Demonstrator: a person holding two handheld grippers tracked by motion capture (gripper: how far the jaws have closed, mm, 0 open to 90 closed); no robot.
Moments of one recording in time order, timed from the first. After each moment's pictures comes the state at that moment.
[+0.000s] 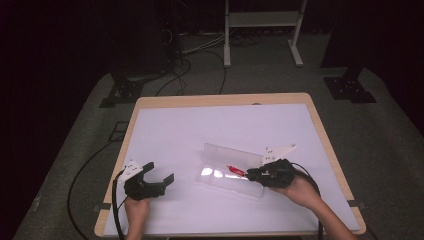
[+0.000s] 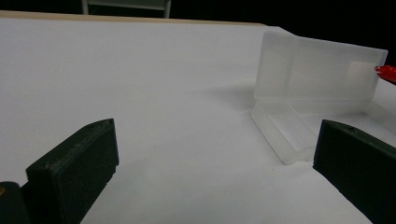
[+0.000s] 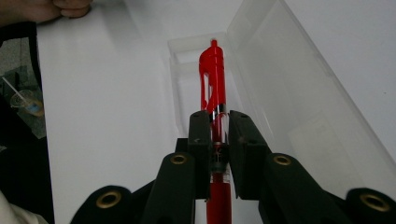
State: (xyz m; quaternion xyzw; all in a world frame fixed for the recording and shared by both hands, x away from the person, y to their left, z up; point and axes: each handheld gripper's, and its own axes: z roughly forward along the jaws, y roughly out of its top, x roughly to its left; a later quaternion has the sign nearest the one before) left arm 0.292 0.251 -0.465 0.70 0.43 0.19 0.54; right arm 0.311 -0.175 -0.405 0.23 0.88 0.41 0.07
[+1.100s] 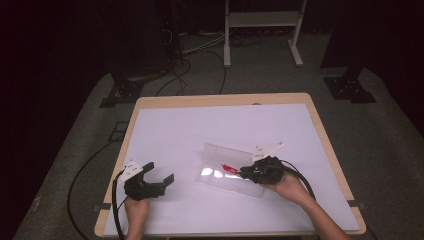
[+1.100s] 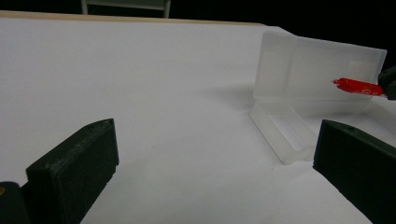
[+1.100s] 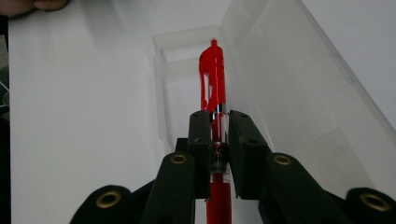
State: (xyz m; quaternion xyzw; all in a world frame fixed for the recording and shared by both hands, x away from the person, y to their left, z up) left arm 0.292 0.251 -0.465 0.70 0.43 0.19 0.54; right arm 0.330 -0.156 -0.424 0.23 0.89 0.40 0.07
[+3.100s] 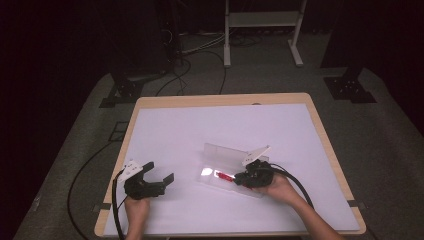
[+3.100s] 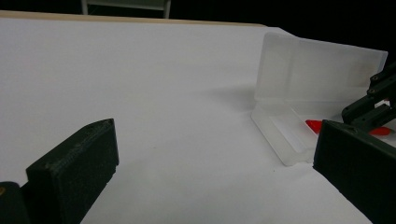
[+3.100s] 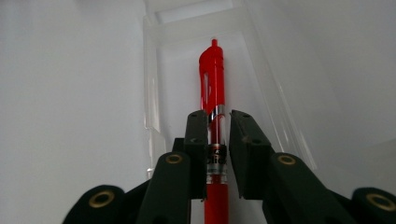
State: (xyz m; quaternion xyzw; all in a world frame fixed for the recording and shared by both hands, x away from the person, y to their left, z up) left arm 0.294 0.251 -0.465 0.70 0.43 0.18 0.54; right arm 0.345 -0.139 -0.464 0.24 0.90 0.37 0.02
